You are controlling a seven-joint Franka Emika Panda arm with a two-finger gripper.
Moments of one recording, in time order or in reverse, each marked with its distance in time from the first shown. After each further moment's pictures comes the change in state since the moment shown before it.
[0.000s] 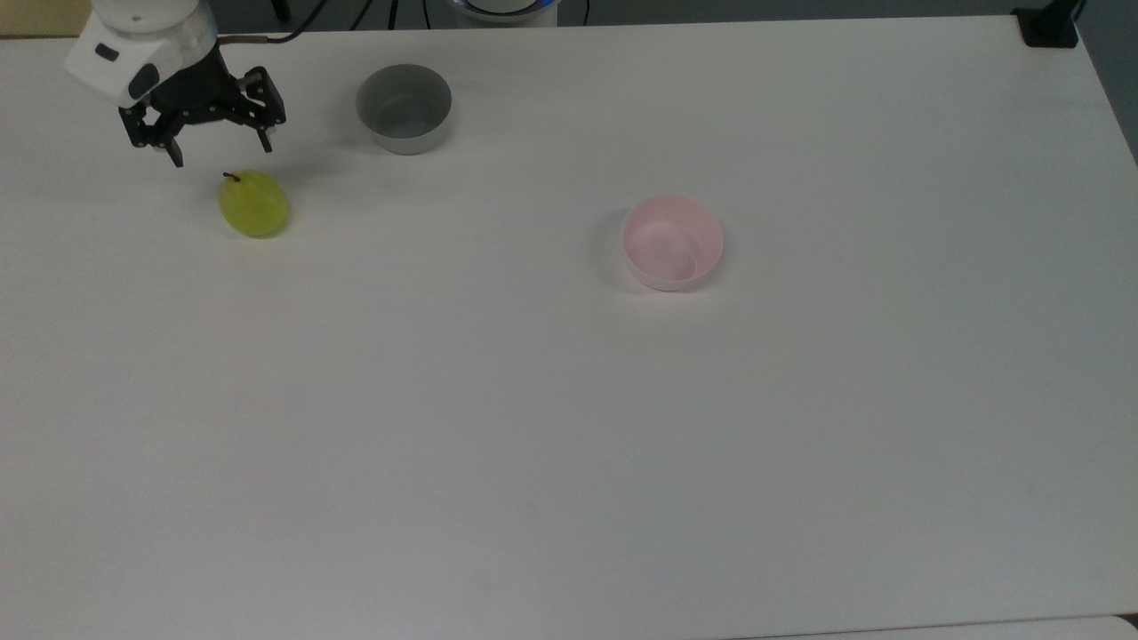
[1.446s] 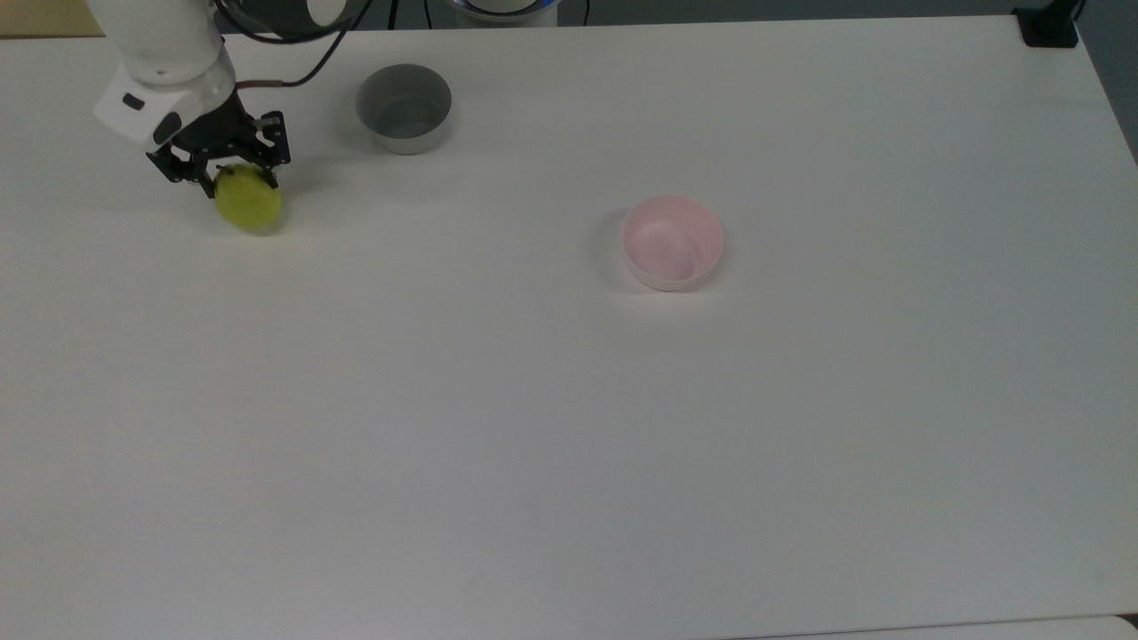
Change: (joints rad) arm 0.005 0.061 -0.002 -0.018 0.022 0.055 0.002
